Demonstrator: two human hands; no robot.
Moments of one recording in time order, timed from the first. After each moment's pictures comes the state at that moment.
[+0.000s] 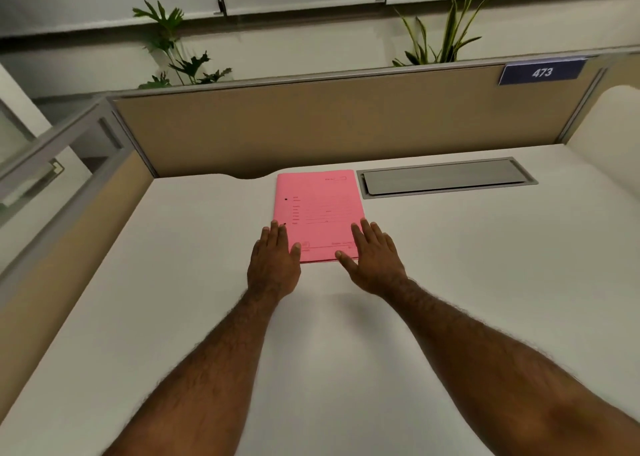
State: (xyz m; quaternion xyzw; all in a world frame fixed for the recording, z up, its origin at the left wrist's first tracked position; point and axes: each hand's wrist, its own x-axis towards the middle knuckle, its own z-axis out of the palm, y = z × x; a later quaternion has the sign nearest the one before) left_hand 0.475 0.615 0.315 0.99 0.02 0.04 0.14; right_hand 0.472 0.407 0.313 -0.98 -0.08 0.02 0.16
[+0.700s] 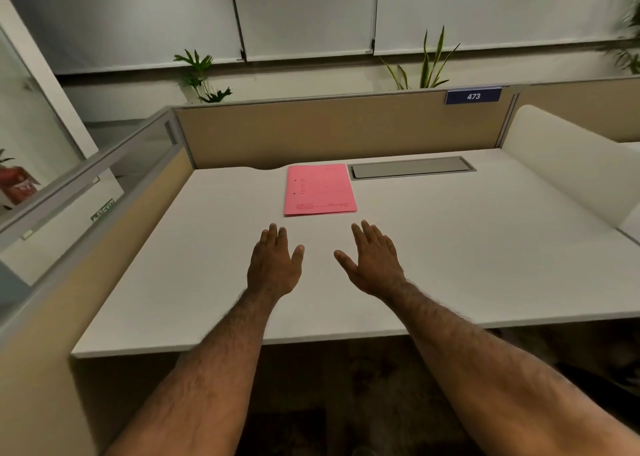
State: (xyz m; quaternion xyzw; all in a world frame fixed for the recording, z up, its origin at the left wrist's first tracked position) left_hand 0.181 0.618 0.370 0.98 0.02 0.08 0.18; right_hand 0.184 0.409 0.357 -0.98 -0.07 -0.07 0.18
